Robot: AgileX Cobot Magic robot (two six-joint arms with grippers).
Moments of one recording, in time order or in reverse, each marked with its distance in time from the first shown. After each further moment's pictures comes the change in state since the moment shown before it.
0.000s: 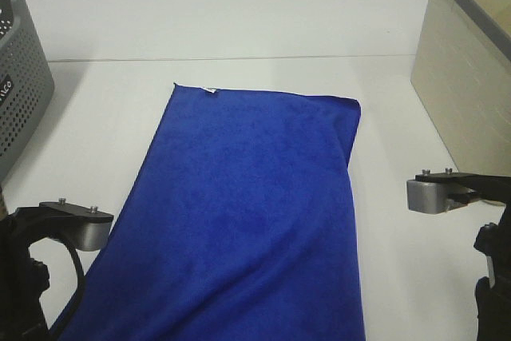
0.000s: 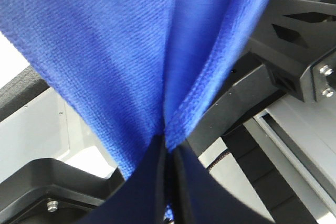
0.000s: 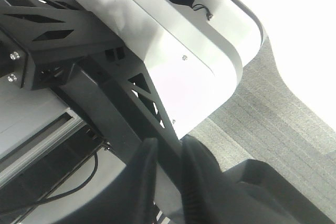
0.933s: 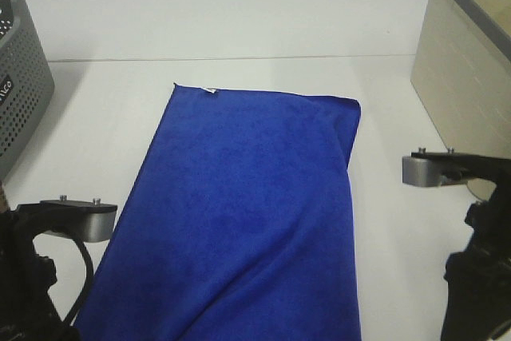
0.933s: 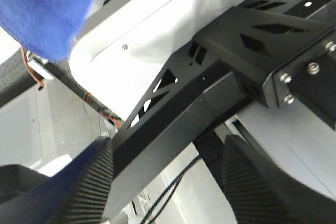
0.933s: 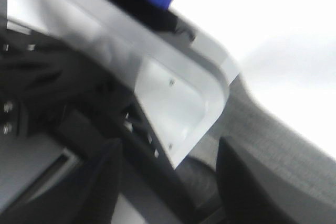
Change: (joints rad) left arm 0.000 -0.020 -0.009 -0.073 0.006 -0.024; right arm 0.000 0.001 -0.046 -0.014 -0.065 0.139
